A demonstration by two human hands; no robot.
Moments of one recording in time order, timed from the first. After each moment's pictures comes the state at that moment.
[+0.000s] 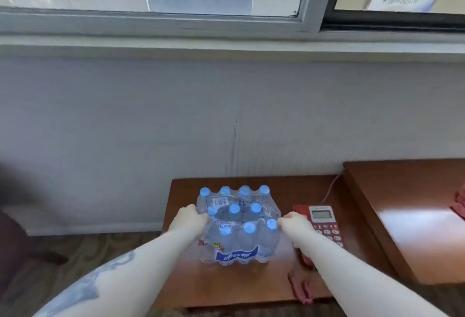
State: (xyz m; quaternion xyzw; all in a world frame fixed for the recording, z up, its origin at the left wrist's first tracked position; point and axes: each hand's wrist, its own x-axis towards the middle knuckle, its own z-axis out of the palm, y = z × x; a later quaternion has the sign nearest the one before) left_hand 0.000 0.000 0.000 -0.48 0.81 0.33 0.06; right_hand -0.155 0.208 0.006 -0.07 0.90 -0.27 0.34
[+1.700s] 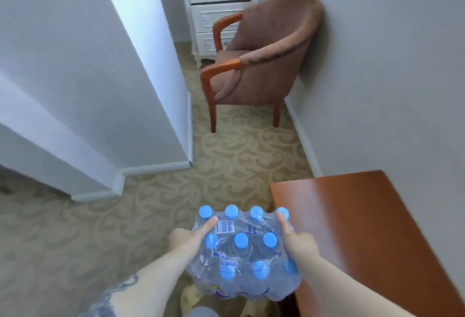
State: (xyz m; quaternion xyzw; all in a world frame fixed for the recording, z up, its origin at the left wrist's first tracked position) left_hand 0.186 0.295 -0.042 -0.89 -0.01 0.39 -0.25; right_hand -0.020 0.158 -0.074 -0.47 0.72 0.00 0.50
